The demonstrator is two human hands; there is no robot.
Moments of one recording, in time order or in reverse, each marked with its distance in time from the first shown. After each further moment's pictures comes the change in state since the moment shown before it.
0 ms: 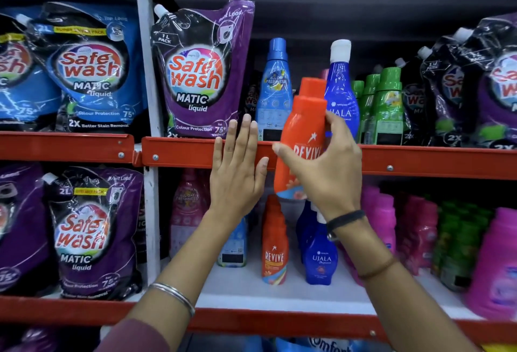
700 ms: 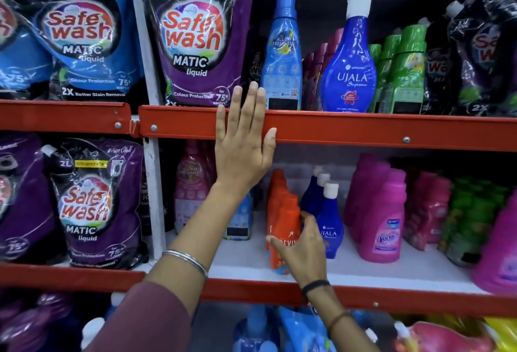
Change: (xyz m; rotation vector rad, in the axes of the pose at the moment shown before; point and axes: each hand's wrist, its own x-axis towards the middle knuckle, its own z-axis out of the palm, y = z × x) left_hand 0.001 0.004 0.008 0.018 0.075 0.005; right_hand -0.154 0.138 0.065 -0.055 -0.386 0.393
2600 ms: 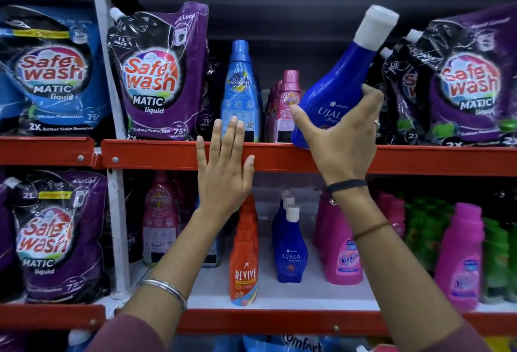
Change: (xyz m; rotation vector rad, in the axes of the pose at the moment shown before) left_hand 0.009 0.046 0.002 0.016 -0.061 -0.009; right_hand 0.100 -0.151 -0.184 0.064 0.671 -0.389
